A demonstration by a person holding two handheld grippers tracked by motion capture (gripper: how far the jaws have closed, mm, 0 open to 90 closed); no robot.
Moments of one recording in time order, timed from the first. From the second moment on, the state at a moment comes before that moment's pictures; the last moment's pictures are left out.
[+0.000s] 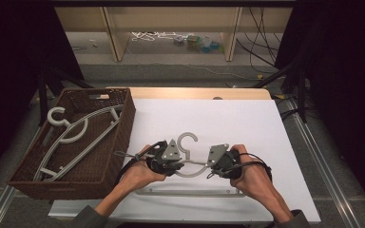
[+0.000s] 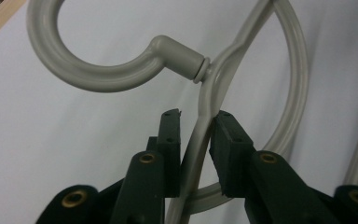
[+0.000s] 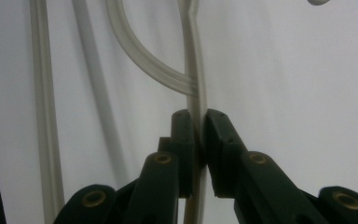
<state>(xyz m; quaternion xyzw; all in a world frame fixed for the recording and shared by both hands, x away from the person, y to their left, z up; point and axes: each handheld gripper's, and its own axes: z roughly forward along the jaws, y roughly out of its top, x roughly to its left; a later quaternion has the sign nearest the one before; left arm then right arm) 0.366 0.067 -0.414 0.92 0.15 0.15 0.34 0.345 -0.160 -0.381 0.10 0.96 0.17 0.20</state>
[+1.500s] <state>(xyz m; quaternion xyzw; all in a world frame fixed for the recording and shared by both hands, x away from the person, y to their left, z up) 0.381 0.132 -0.370 0.85 0.27 0.15 0.42 0.336 -0.217 -0.393 0.34 0.76 0.49 0.25</state>
